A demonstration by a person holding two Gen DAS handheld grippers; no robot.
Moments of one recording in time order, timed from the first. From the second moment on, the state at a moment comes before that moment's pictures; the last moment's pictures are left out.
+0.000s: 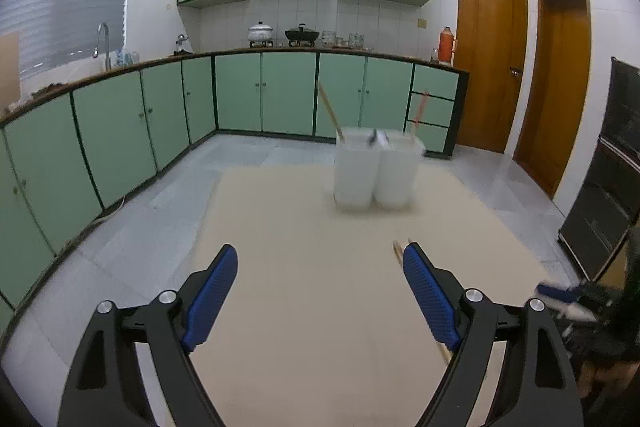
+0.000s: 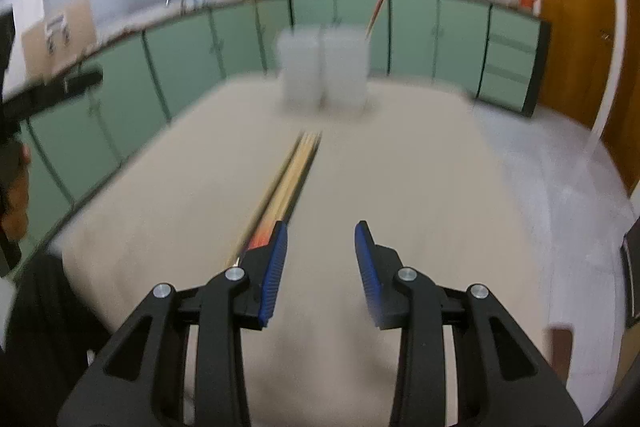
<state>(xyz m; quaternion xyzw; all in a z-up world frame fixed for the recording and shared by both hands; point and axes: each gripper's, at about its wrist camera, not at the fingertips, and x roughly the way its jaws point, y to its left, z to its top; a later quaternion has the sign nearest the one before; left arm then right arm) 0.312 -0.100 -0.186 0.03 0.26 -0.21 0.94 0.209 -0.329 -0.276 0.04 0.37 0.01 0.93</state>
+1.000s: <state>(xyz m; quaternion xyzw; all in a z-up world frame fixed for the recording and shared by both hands) 0.239 -0.188 -0.301 0.12 0.34 -0.28 0.89 0.208 -0.329 -0.324 0.02 0.38 0.02 0.92</state>
